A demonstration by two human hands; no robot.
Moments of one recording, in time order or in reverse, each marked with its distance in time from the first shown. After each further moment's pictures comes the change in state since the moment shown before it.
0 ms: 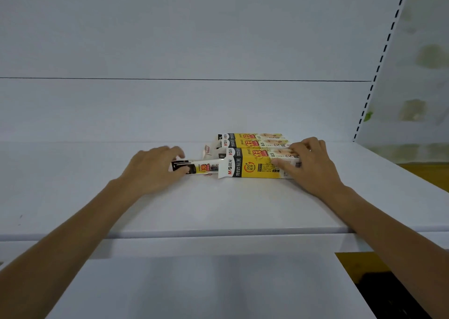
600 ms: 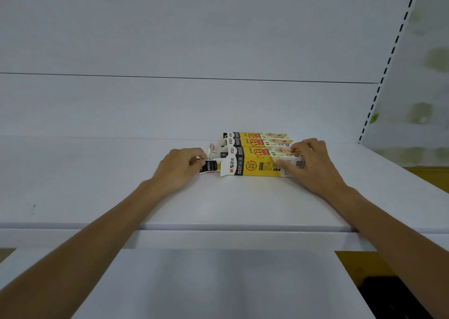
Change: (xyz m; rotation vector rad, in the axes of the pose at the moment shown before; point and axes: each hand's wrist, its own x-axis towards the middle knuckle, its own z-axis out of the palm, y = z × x) left_hand 0.008 0.023 0.024 -0.404 0.072 -0.037; right_hand -0.001 0.000 0.000 0.130 -0.037 -0.055
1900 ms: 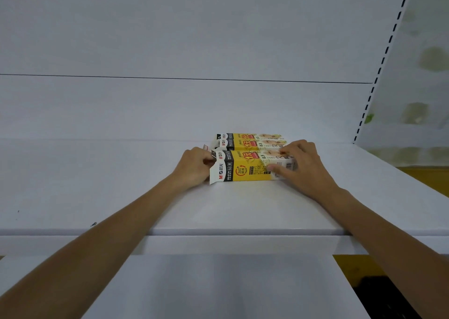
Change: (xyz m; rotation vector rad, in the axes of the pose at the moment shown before) left_hand 0.019 0.036 0.026 -0.176 -0.053 -0.060; right_hand 0.001 0.002 0.003 0.101 -0.053 -0.057
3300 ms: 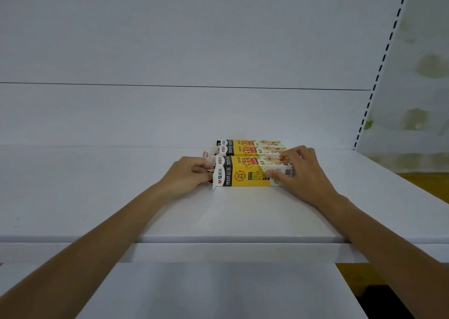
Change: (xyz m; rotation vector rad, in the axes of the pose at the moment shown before) left_hand -0.012 -0.013 -0.017 -0.273 -0.127 -0.050; right_hand 0.000 -0.002 -0.002 -0.068 0.014 -0.003
